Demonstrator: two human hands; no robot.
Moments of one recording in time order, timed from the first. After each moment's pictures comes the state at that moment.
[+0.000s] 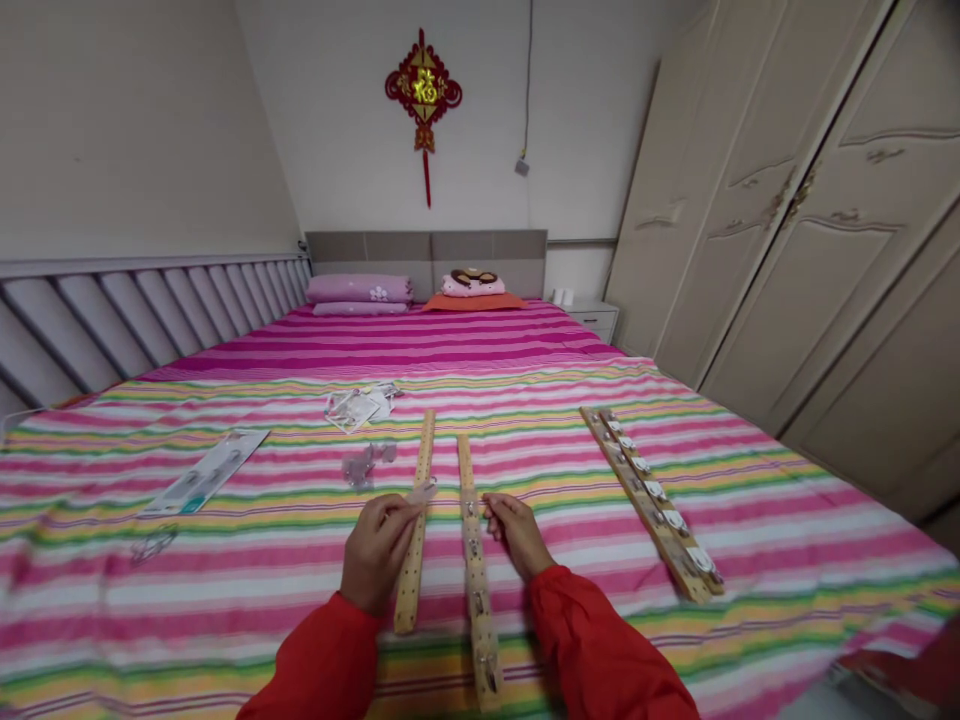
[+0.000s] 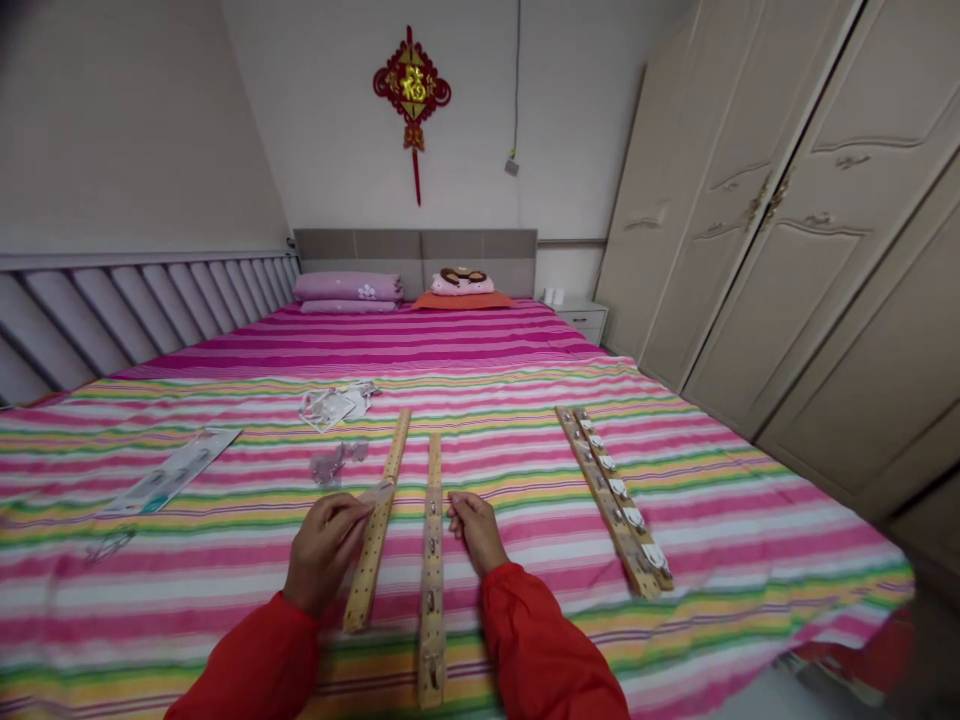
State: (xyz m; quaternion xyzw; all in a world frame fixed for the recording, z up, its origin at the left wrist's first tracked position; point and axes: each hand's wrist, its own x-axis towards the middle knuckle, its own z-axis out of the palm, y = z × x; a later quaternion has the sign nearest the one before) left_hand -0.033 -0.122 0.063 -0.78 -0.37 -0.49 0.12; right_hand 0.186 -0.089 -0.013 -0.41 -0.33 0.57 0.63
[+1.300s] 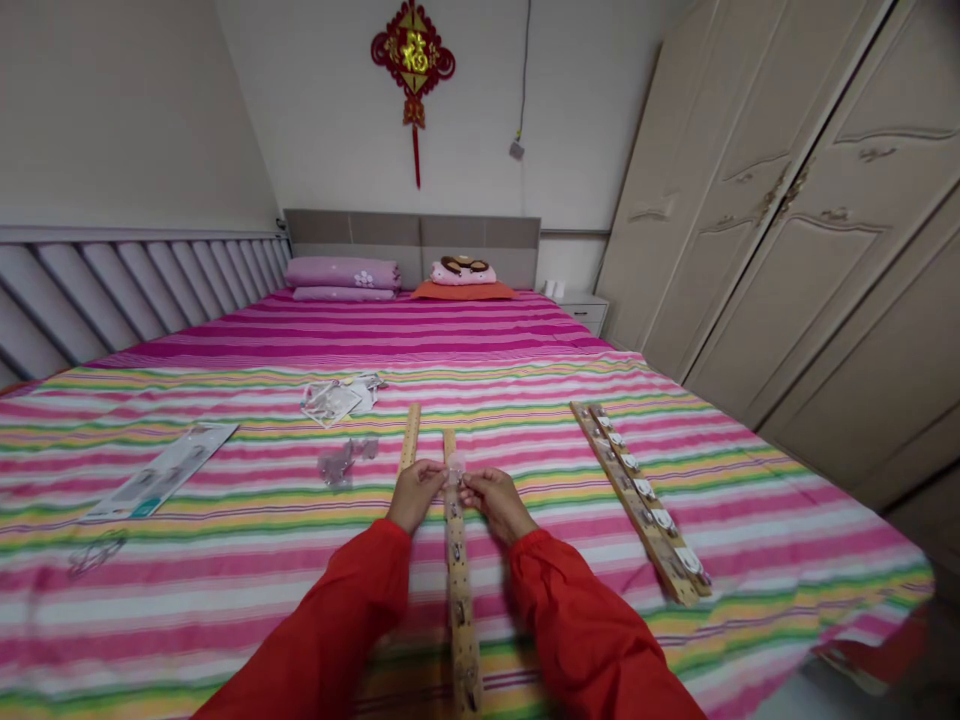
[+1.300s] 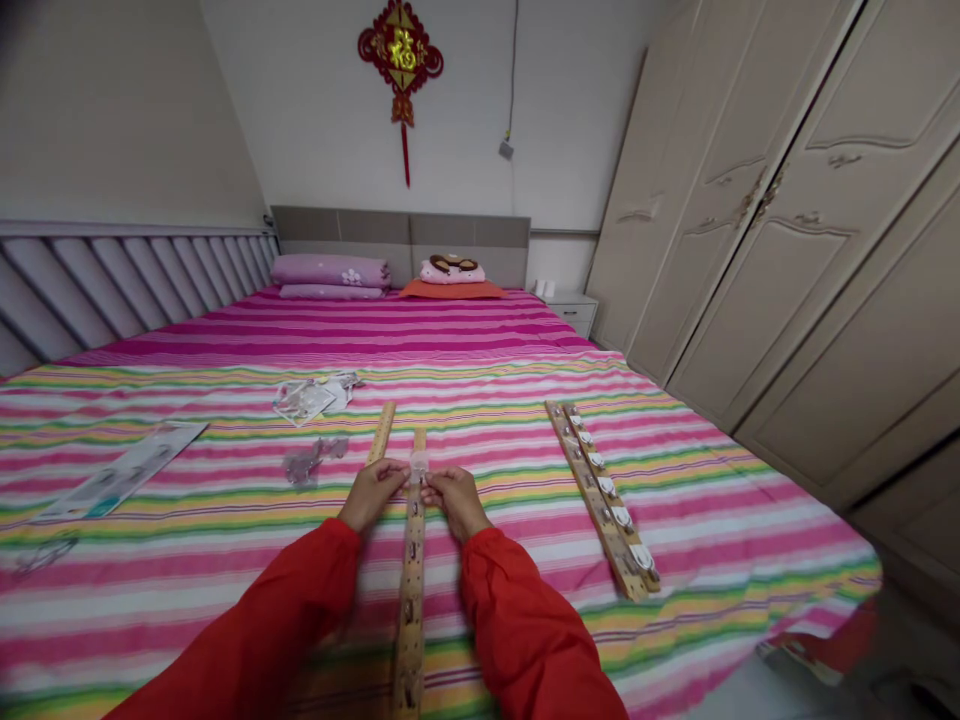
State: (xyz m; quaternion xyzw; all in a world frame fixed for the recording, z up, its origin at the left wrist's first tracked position) left_hand 0.043 -0.035 0.044 -0.51 -0.48 -0.49 -0.51; right_hand 0.185 -0.052 0.018 -0.41 -0.29 0.63 0.59
